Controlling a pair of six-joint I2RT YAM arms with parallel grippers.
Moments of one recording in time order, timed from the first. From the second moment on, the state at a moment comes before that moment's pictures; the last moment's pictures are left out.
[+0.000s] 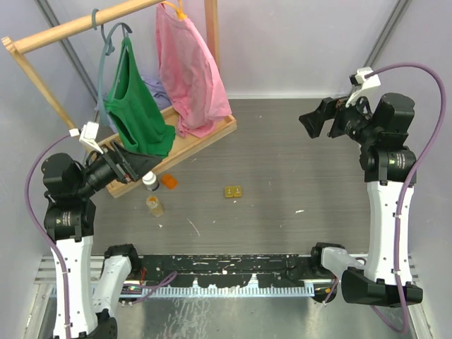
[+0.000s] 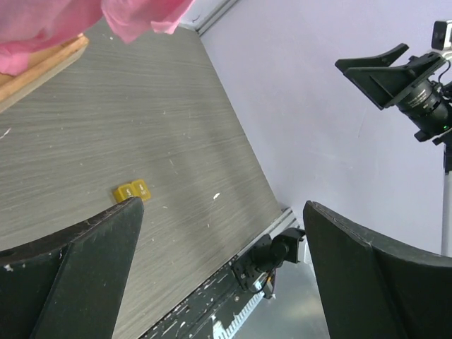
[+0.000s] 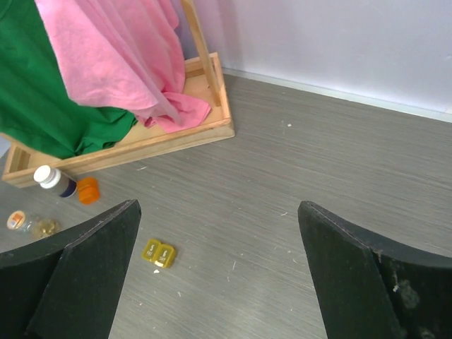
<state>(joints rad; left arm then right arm) 0.13 0.69 1.07 -0.50 0.88 -0.71 -0.11 1.07 1.51 -0.66 -0.57 0.04</state>
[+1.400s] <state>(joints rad) -0.52 0.82 0.79 -0.65 -0.14 -0.54 -0.11 1.10 0.83 -0.48 -1.19 -0.46</state>
